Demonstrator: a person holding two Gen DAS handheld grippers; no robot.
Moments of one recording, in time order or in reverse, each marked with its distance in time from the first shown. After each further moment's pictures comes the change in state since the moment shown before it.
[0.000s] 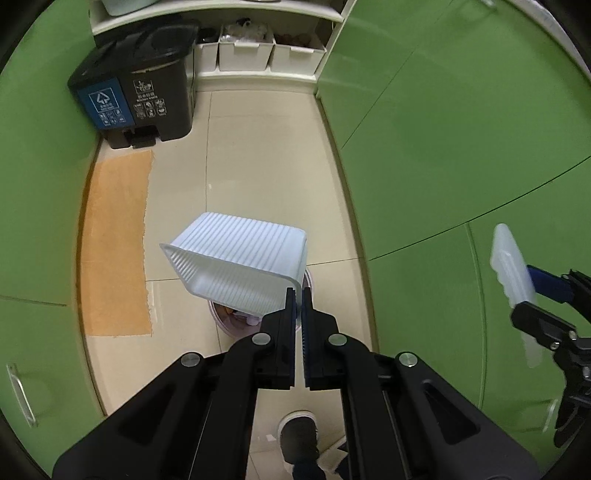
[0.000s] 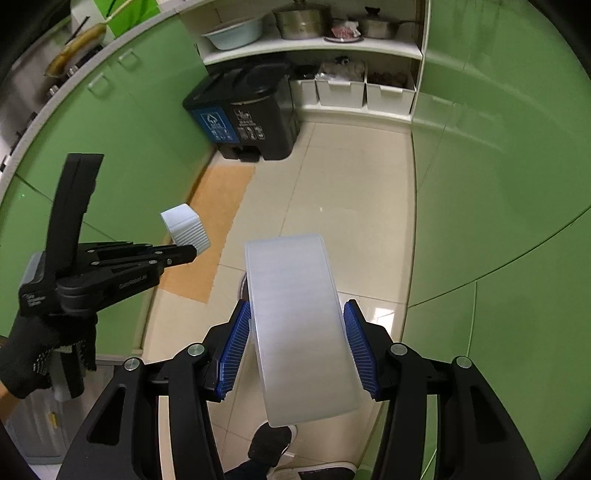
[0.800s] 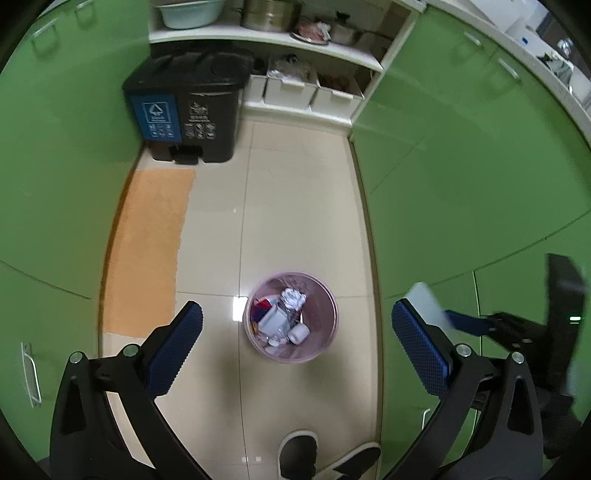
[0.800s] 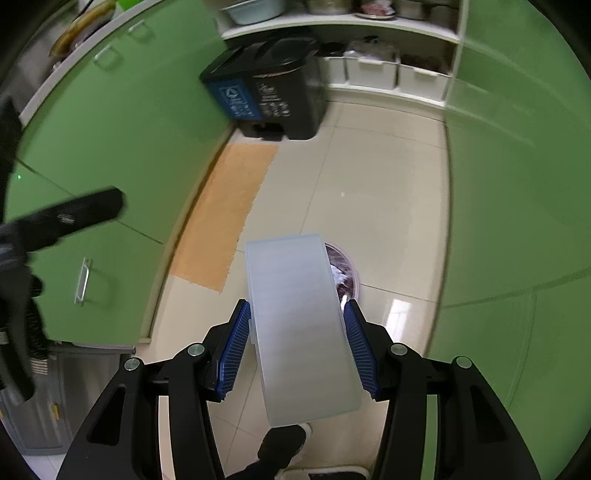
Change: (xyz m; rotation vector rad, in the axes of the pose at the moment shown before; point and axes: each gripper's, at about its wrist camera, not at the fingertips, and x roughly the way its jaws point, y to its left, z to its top) left arm -0.075 0.055 0.000 -0.137 -0.149 0.048; right arm 0.081 0.043 0.015 -0.063 0.069 0.087
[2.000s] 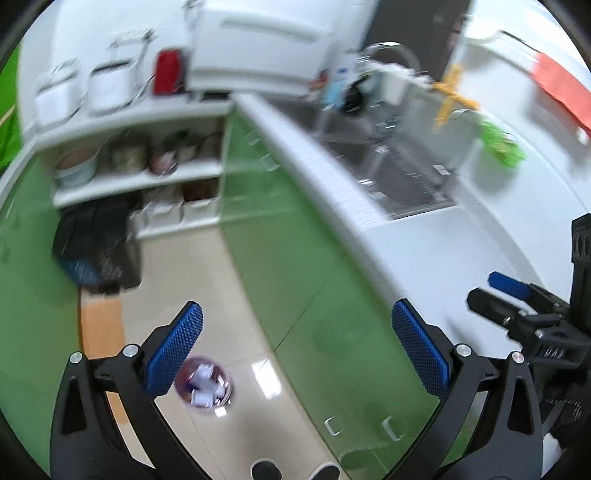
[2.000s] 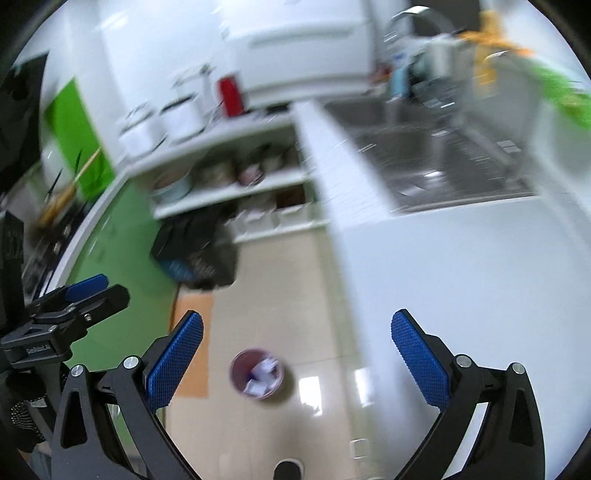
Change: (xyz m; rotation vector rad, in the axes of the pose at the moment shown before) left arm -0.309 -0.286 0.027 0.406 -0.257 -0.282; right arm -0.497 -0.068 -0.101 0.388 -0.534 -0.310
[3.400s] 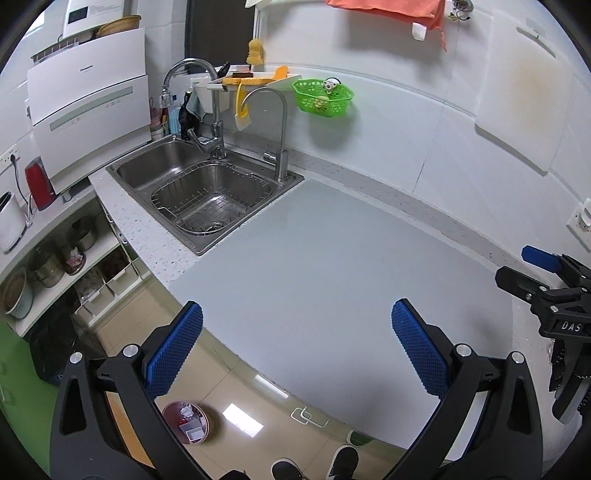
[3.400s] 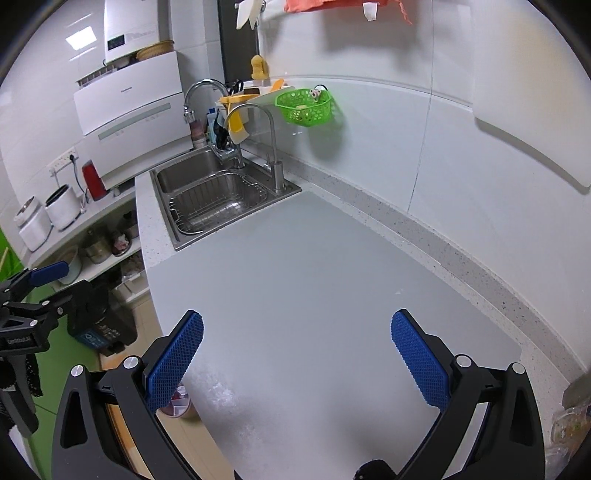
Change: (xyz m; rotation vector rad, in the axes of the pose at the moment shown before) left arm -0.052 -0.255 0.021 0.435 0.052 -0.198; right arm -0.227 -0.145 -0.064 0.277 -0.092 -0.414
